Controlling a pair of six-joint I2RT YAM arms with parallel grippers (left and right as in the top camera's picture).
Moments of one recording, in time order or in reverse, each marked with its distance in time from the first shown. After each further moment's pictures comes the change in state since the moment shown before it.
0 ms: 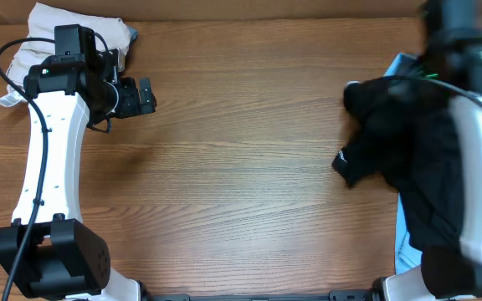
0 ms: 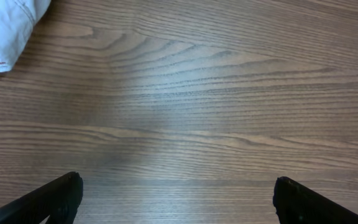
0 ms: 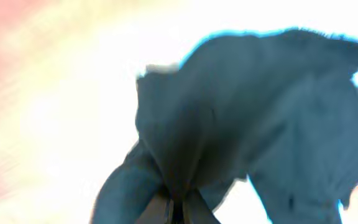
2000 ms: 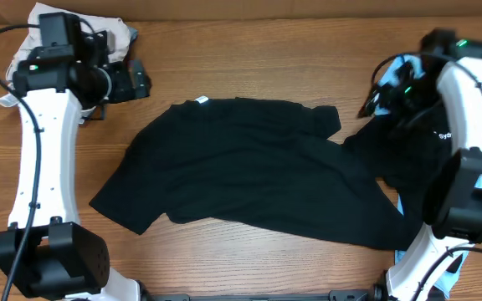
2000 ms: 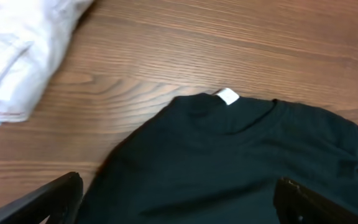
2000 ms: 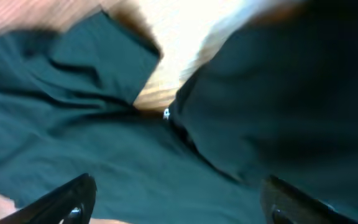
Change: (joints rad) left arm 0.012 0.004 0.061 0.071 0.049 0.000; right arm -0.192 0.343 -0.367 0.178 -0.492 -0.257
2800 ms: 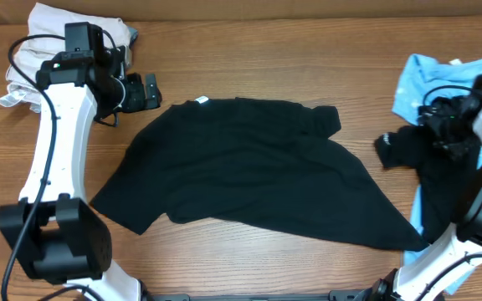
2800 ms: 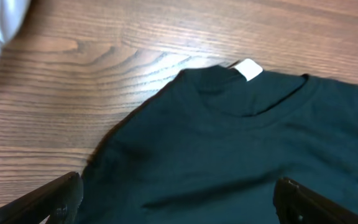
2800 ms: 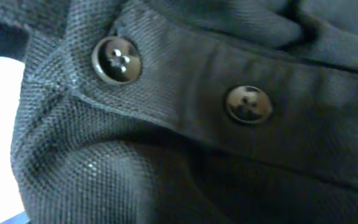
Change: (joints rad) left arm -0.025 0.087 -0.053 0.000 -0.035 0.000; right arm -0.328 0.001 -0.317 0.642 0.249 0.289
